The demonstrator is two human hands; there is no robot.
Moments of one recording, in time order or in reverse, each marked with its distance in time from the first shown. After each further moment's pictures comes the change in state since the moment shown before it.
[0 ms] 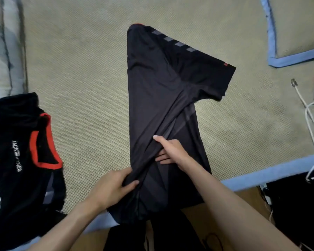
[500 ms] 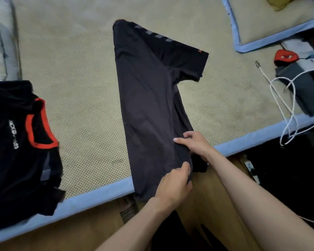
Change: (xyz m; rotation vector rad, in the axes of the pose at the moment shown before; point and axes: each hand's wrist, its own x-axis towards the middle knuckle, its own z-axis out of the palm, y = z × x) left_hand -0.047 0.167 0.118 -0.142 -0.031 0.190; right_hand -0.090 0.095 -0.061 -0.078 0.219 -0.230
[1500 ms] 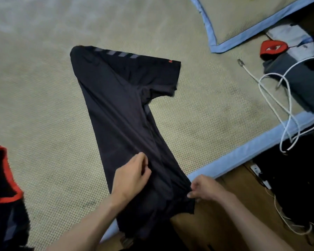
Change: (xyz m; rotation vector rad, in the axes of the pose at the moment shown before) left_hand 0.116 -0.028 -0.058 0.307 0.307 -0.074; right_hand 0.032 0.111 -0.096 -0.634 -0.272 0.176
